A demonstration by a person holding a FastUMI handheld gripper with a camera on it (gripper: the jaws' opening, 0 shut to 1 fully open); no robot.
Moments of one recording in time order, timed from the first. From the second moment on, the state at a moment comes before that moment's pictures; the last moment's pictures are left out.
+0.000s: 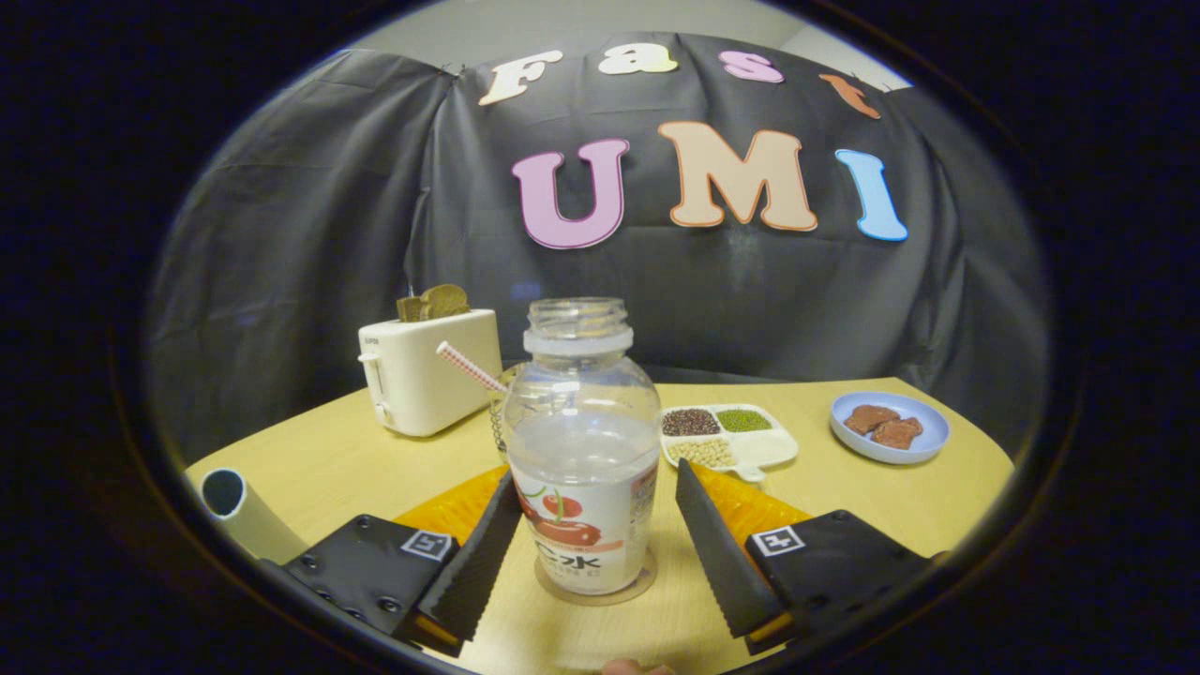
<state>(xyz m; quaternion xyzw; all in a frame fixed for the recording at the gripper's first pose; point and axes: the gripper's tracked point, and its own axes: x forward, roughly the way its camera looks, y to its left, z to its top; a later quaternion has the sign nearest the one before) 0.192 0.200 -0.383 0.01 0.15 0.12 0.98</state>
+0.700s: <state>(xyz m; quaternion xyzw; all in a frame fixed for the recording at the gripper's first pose) 0.125 0.169 -0.265 0.03 0.09 0.12 0.99</state>
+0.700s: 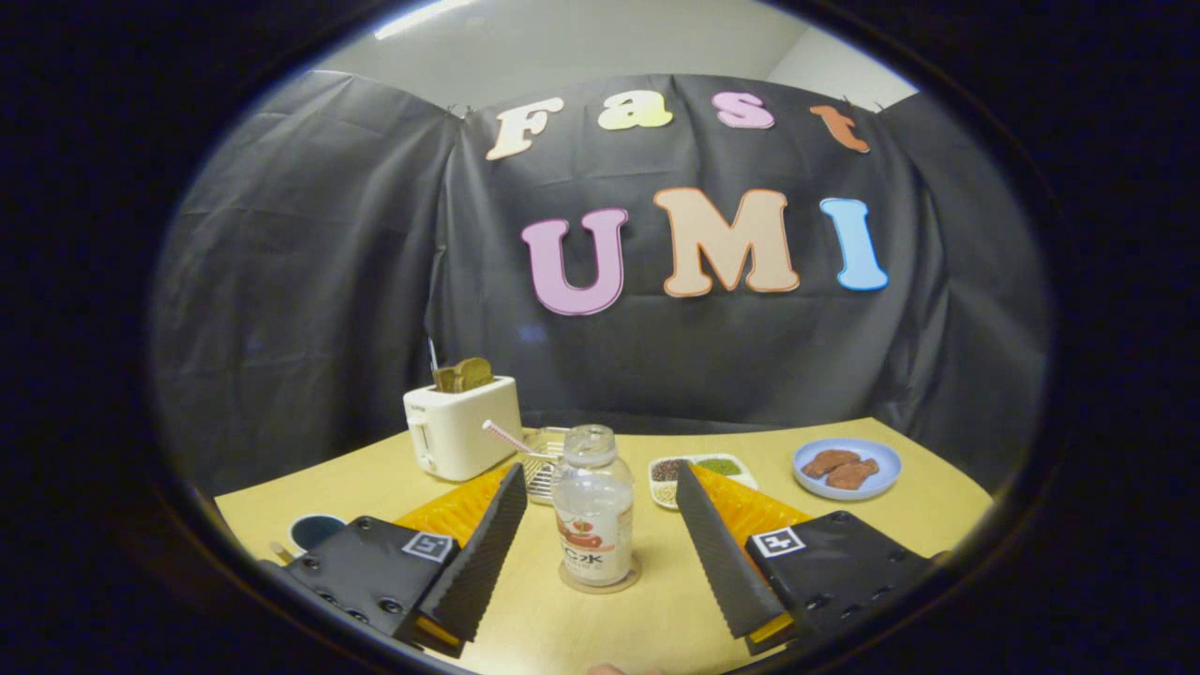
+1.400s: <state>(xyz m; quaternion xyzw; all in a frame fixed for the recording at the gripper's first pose) 0.059 0.063 -0.157 0.03 0.06 0.05 1.00</state>
